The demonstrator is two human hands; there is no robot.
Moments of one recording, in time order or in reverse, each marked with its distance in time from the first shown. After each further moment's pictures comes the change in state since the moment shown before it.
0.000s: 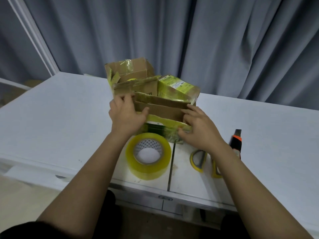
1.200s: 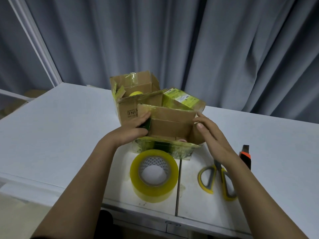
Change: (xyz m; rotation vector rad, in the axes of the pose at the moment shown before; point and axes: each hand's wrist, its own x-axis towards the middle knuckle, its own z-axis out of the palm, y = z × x) left_hand 0.038 -0.035 -0.009 -0.397 -0.776 0.135; right_hand 0.008 0.019 0.005 0.681 0.063 0.252
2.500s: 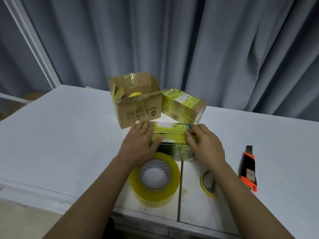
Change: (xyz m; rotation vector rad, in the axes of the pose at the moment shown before) left_hand 0.002 -0.013 0.052 0.740 0.313 0.087; right_hand 0.007 0.023 0.035 -0.580 0.210 -0.126
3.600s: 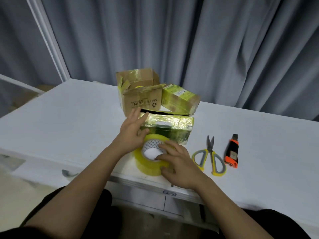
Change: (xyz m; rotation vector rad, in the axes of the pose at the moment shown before) left_hand -0.052 -0.001 -0.023 -0.374 0.151 -0.015; right_hand -0.099 -0.060 -0.017 0.126 -0.445 -0.334
